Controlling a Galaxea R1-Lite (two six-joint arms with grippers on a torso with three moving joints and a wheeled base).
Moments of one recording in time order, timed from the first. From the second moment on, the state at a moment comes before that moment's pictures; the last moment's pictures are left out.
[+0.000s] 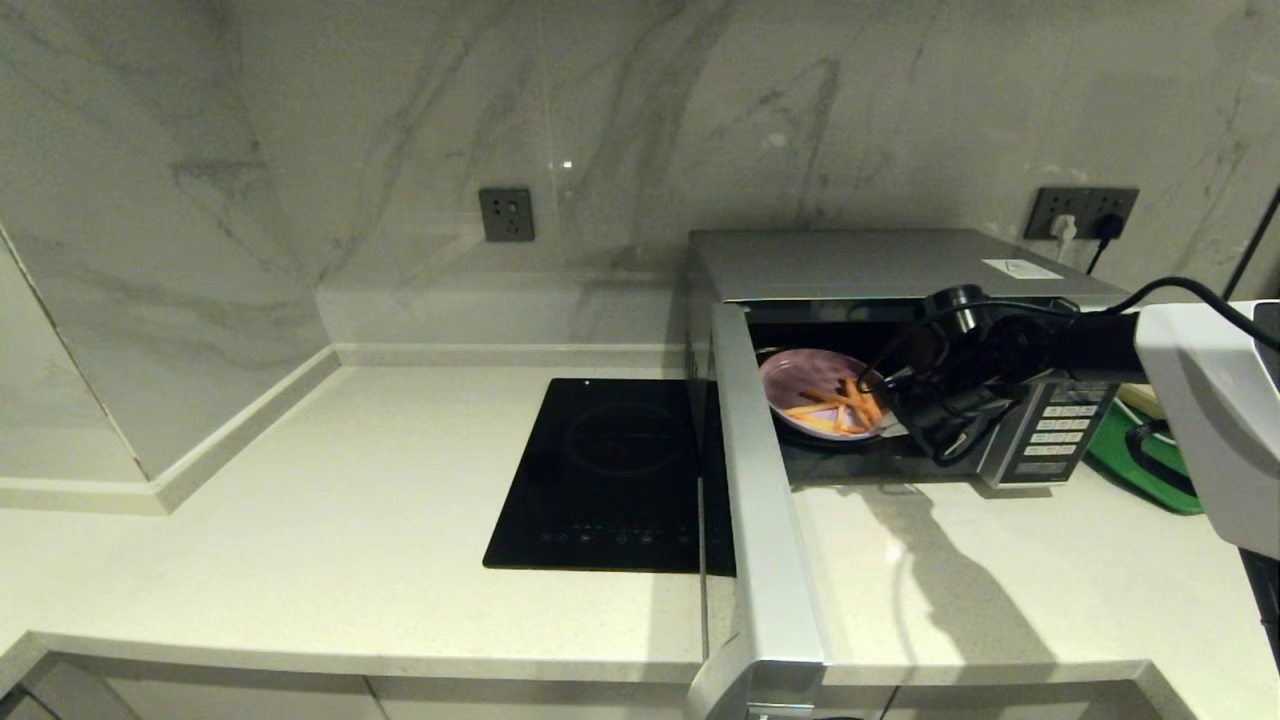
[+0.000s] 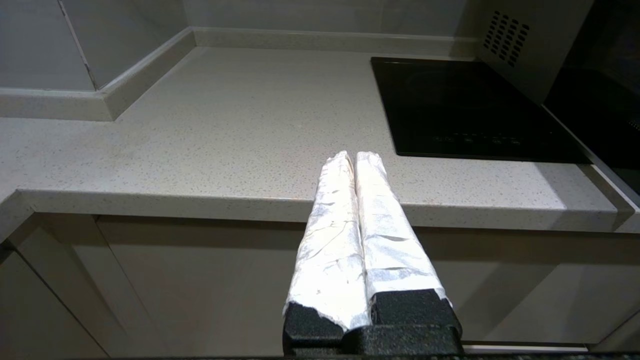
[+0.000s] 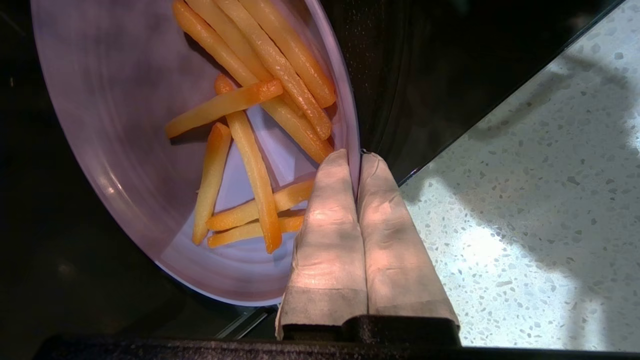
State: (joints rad) left arm 0.00 0.00 0.00 0.00 0.01 -0.05; right arm 0.05 2.42 -1.98 0.42 0.05 1.08
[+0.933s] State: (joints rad) left arm 0.00 0.00 0.00 0.00 0.01 -0.05; right arm 0.05 2.43 -1.98 0.42 0.06 1.07
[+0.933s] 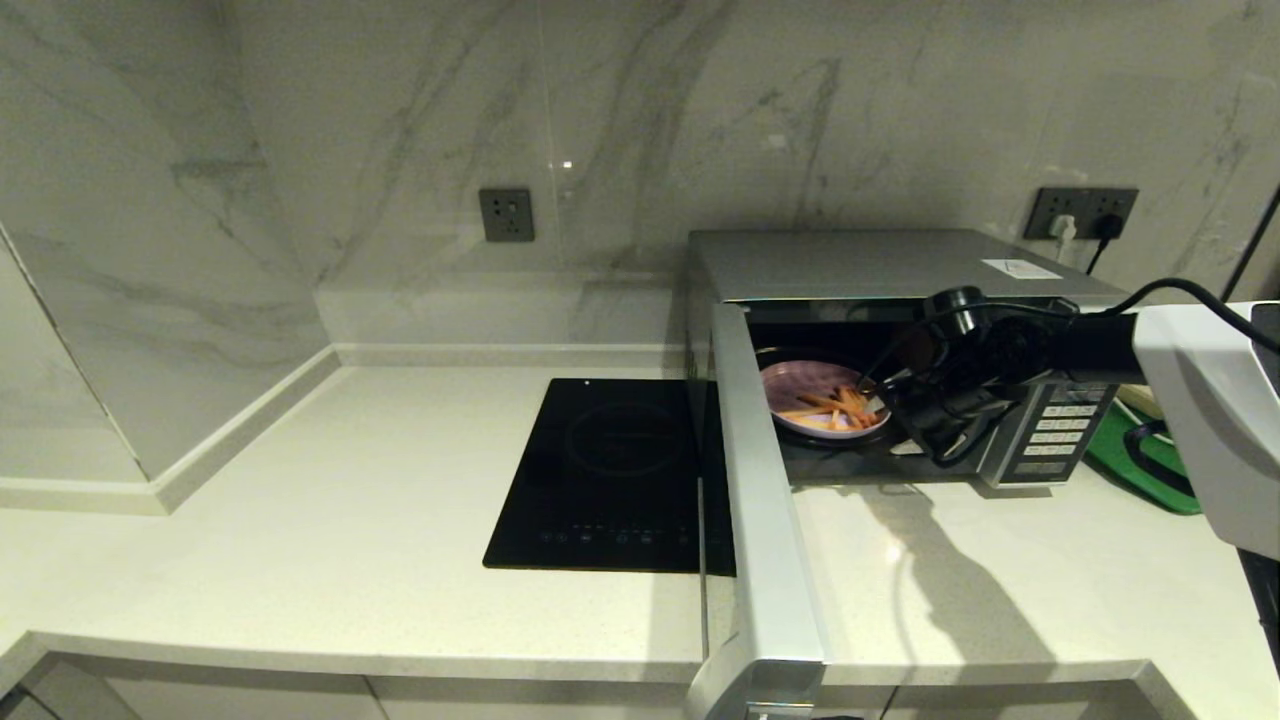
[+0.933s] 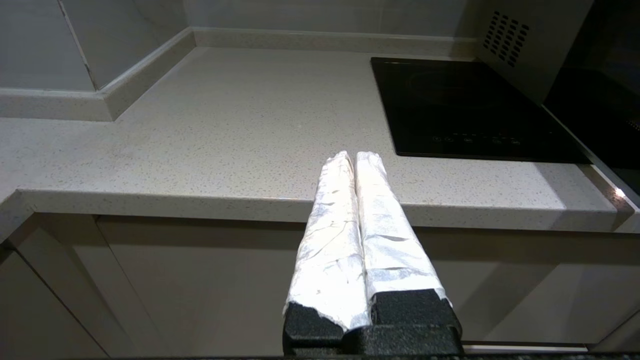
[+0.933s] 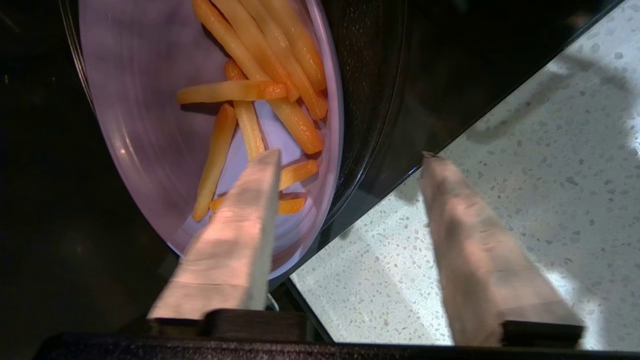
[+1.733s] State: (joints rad) left arm 0.00 0.00 0.00 0.00 0.01 -0.05; right arm 0.05 2.09 -1.51 0.38 0.10 1.03
